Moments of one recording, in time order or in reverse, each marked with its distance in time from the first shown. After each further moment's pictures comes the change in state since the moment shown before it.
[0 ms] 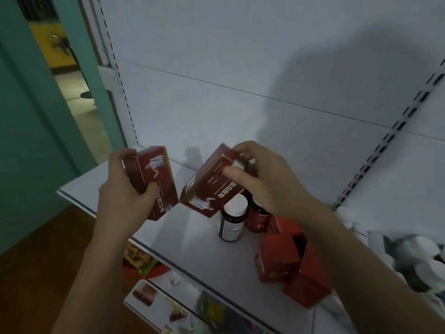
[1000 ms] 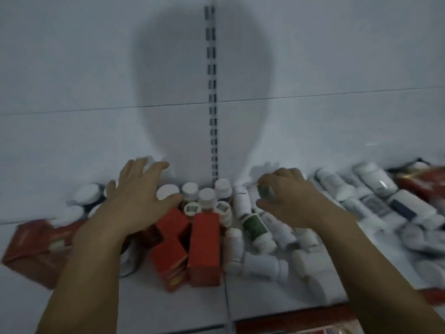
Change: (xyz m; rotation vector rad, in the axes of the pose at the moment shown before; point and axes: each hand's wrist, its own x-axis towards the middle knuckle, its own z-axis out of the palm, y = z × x) left_hand -0.027 0.158 0.167 0.525 -0.898 0.576; right_hand -0.196 0.098 -0.140 -0.640 0.013 0.766
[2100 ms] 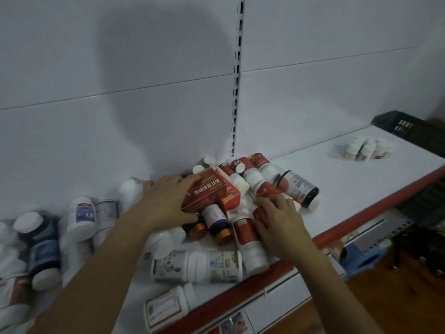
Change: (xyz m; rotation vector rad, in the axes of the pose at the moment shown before) left_hand 0.108 0.536 0.250 0.205 -0.211 0.548; right_hand -0.186 0.510 -0.010 0.100 0.186 0.439
